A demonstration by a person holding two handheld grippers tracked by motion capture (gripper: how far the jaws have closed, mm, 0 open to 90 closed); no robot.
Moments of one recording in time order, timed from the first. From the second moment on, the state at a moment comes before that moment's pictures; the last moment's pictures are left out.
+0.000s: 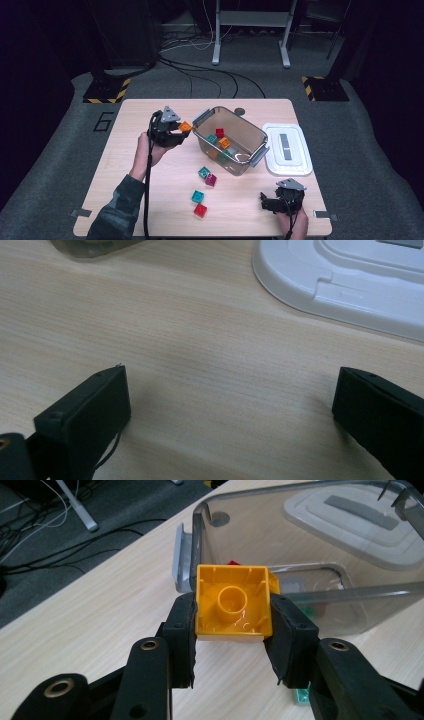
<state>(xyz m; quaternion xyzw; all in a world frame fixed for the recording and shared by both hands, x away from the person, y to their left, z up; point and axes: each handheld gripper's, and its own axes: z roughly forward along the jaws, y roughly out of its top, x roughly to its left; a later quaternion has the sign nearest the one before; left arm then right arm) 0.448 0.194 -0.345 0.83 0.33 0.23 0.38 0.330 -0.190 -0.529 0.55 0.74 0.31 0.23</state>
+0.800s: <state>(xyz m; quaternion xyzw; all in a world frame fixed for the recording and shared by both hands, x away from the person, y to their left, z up) 0.492 0.159 -0.325 0.84 0.32 0.23 0.37 0.330 -0.190 -0.529 0.55 0.74 0.31 0.24</state>
